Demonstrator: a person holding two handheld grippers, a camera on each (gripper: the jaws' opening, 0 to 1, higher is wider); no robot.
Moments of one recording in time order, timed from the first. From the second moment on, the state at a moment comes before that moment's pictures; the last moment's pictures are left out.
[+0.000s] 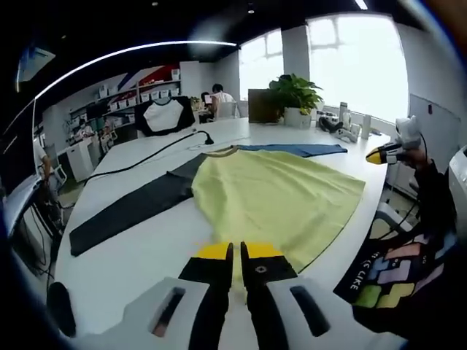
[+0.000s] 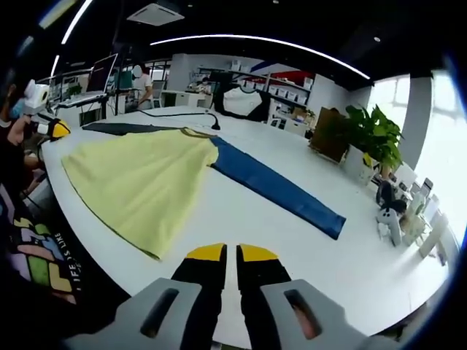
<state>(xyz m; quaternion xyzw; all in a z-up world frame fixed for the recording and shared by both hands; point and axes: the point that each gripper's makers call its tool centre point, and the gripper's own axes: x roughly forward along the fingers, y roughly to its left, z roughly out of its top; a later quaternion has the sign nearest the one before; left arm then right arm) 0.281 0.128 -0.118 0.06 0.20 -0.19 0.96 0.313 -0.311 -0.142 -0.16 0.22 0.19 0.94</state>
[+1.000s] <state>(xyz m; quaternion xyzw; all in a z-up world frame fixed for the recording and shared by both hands) 0.334 0.206 -0.079 0.08 0.06 -0.05 0.99 0.355 -0.348 -0.073 -0.14 0.13 0.12 0.98</state>
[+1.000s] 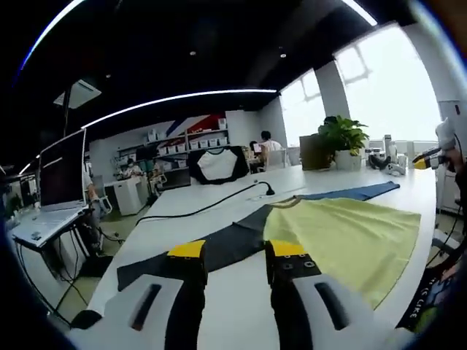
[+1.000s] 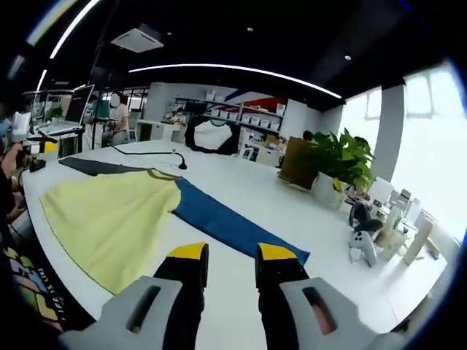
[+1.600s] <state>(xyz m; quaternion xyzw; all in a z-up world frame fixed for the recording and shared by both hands) 0.364 0.259 -0.091 0.07 0.09 -0.01 0.99 0.401 -0.404 -0.078 -0.12 0.14 0.06 0.98</state>
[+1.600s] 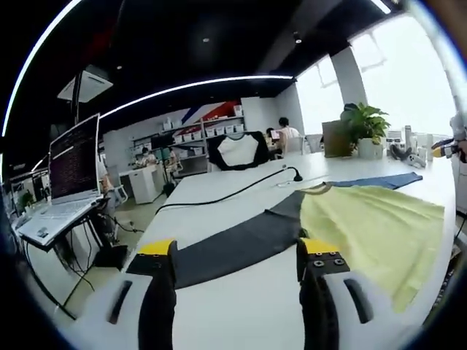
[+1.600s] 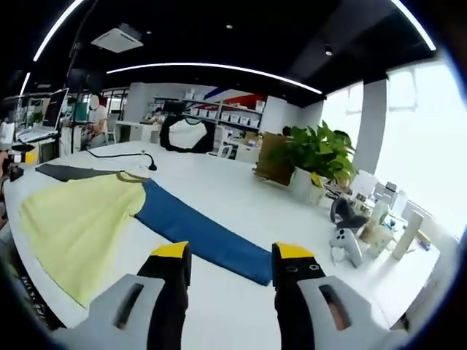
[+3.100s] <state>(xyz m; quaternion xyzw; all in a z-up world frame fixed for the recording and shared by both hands) 0.445 0.337 -0.169 -0.02 0.20 0.02 0.98 0.511 -0.450 -0.179 -0.08 0.26 0.07 0.96</state>
